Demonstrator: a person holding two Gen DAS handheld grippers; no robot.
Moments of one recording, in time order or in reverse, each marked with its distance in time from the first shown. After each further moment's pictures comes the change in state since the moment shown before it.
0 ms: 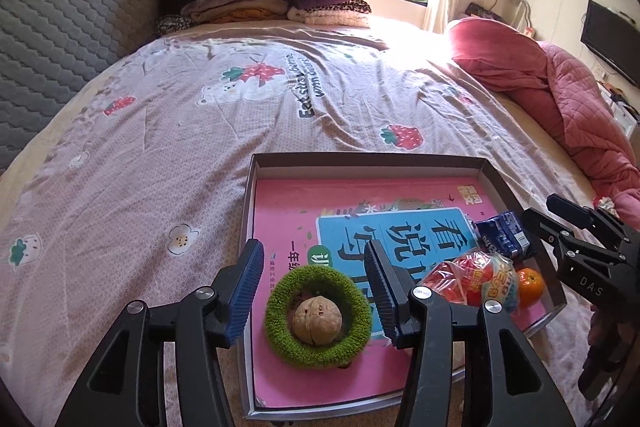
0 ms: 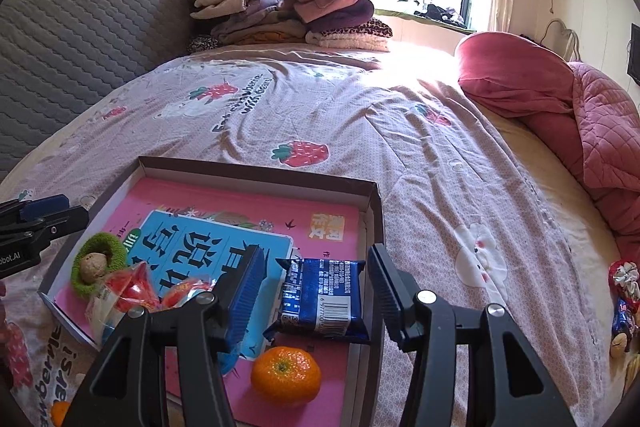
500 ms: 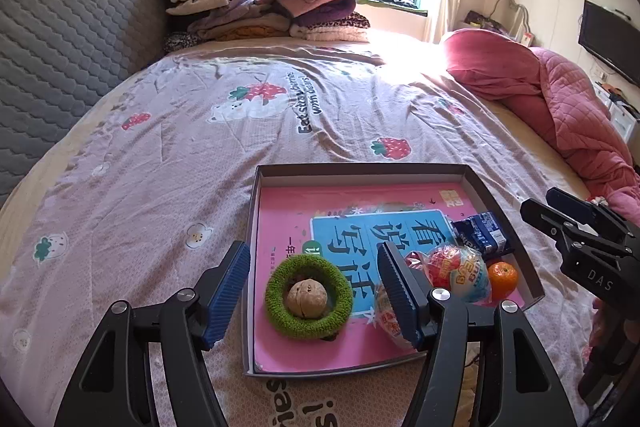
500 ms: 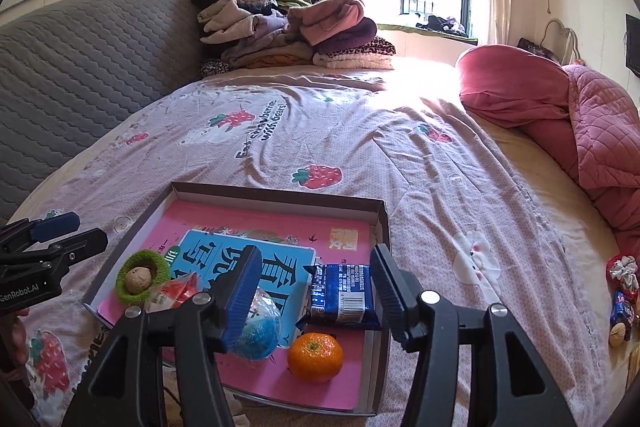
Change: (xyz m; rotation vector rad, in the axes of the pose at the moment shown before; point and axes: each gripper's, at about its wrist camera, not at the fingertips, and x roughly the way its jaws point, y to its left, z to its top) left arm -0.048 -0.013 -0.007 0.009 -0.048 0.027; right arm -0.047 0.002 0.003 0.047 -0.062 0.053
